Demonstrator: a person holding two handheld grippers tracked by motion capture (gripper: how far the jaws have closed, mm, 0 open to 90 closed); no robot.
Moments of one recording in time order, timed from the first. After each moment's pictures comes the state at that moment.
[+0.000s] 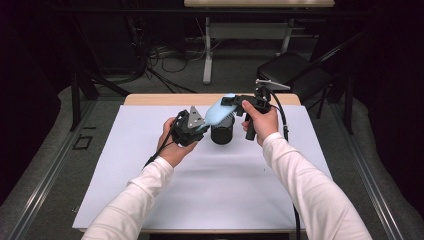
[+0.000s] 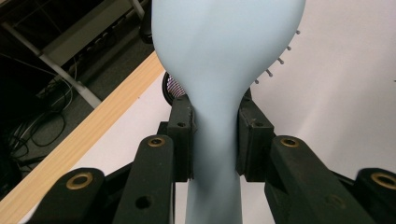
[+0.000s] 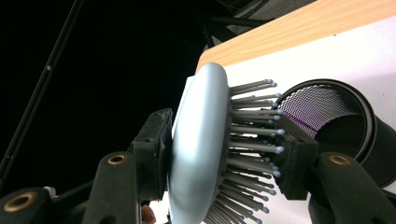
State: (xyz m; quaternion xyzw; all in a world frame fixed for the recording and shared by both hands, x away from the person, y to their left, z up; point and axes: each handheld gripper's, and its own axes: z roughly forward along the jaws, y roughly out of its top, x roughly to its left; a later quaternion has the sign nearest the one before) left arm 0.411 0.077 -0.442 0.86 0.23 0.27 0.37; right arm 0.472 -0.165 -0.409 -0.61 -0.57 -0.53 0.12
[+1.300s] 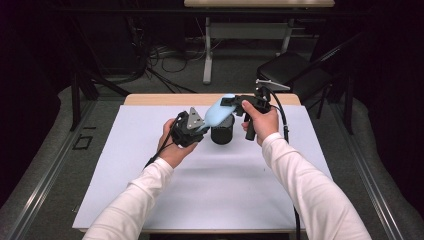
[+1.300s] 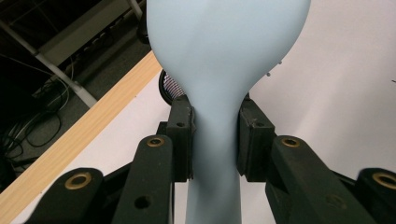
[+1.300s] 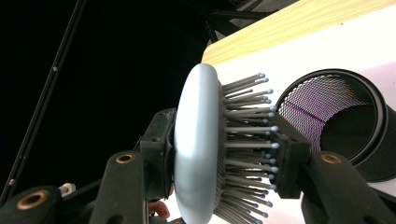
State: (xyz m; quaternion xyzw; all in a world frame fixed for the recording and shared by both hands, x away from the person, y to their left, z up) left arm 0.411 0.078 -0.447 0.86 0.23 0.27 0.38; right arm 0.471 -0.165 -0.408 -0.62 -0.57 -0.53 0.14
